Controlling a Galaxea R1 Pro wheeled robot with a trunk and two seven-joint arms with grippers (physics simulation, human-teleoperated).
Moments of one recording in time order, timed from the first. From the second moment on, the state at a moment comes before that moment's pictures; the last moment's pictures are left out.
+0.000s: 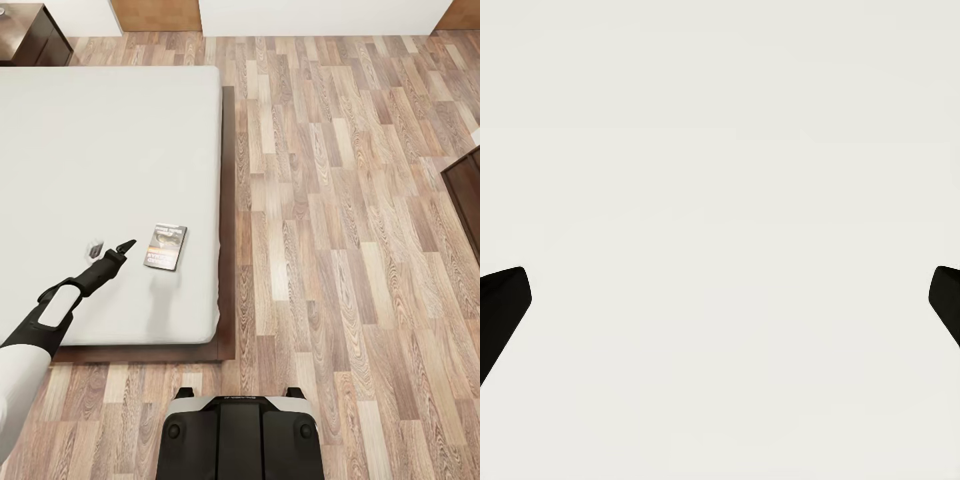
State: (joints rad) left arm -0.94 0.35 0.01 -0.73 1.07 0.36 -0.39; right arm 0.18 -0.36 0.25 0.04 -0.45 -0.04 0.04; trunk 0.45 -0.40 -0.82
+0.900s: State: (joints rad) left arm -0.94 0.35 0.01 -0.74 1.07 0.36 -0.39; right arm 0.18 -0.35 0.25 0.04 -0.45 -0.04 0.04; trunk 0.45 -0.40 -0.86
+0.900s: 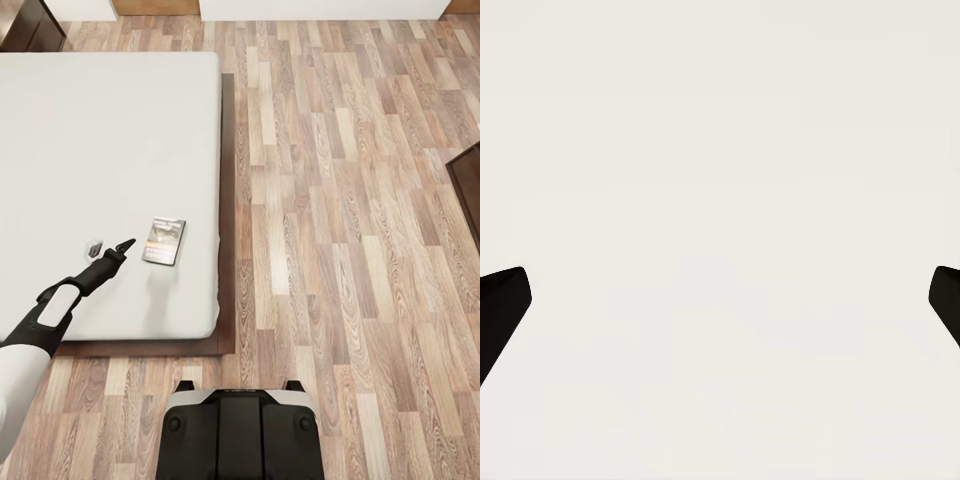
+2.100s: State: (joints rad) left arm -0.95 0.36 0.01 -0.81 1.07 0.33 -0.29; right arm 0.18 -0.35 0.26 0.04 -0.45 -0.04 0.04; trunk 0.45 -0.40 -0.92
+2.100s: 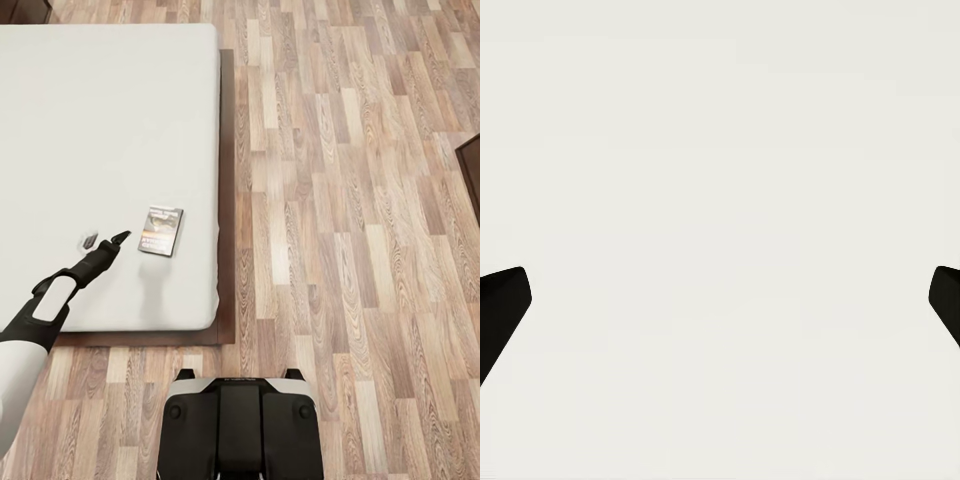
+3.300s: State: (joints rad) left arm -0.95 0.38 0.01 -0.89 1.07 0.33 -0.22; right arm 0.18 -0.35 0.26 0.04 -0.44 -0.04 0.04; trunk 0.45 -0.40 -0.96
